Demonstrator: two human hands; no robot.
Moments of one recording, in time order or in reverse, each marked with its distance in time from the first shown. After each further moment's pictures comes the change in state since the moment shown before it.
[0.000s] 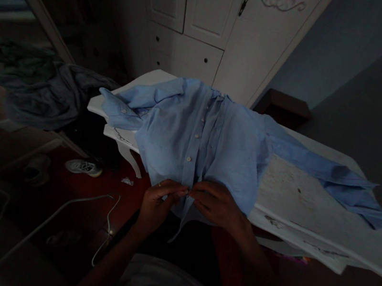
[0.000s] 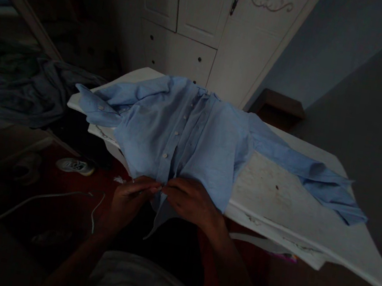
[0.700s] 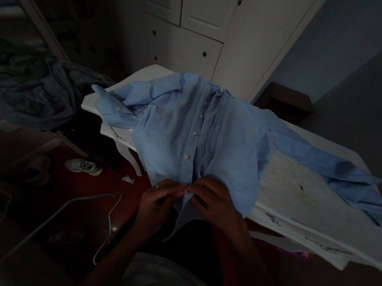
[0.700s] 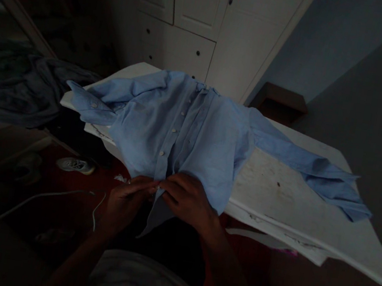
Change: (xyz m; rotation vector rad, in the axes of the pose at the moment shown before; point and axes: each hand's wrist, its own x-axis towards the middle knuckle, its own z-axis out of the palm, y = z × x) left_hand -0.004 0.004 0.001 0.059 -0.007 -0.033; right_hand 0.004 -0.008 0.005 0.043 0.069 0.151
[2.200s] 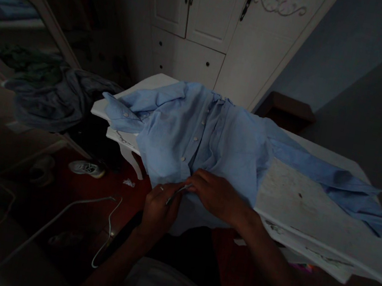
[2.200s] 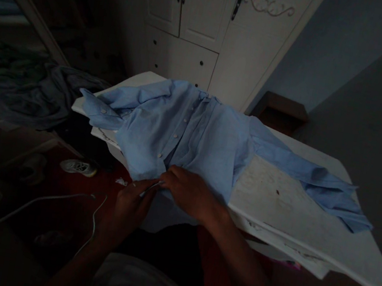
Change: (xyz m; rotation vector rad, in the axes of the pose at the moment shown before) left_hand 0.003 0.002 0.006 0.558 0.071 0.269; right_hand 0.041 0.001 -0.026 -0.131 -0.498 0.095
